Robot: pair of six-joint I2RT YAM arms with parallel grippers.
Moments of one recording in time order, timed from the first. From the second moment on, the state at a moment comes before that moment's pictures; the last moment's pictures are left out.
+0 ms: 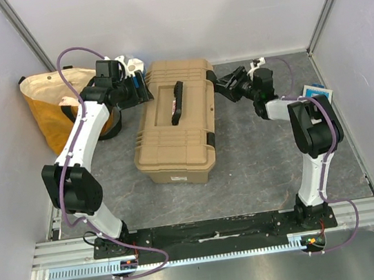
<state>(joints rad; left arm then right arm) -0.22 1.69 1.64 -0.72 0.16 -0.32 0.17 1.99 1.11 0.68 -0.46 1.18</state>
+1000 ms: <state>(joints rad) -0.22 1.69 1.64 -0.71 0.17 -0.32 0.21 1.91 1.13 0.50 -0.32 0.95</state>
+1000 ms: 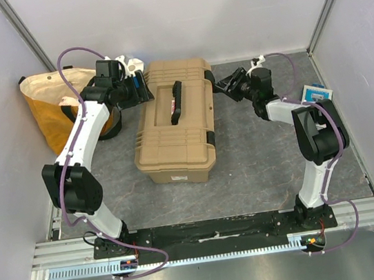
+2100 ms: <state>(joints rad) -0.19 1.79 1.73 -0.68 0.25 -0.32 0.24 1.94 1.59 -0.31 0.08 0.57</state>
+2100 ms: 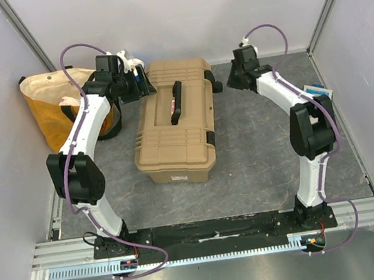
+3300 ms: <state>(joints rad) -0.15 1.77 1.49 -0.37 0.50 -0.33 0.29 2.22 1.76 -0.31 -0.15 0.37</state>
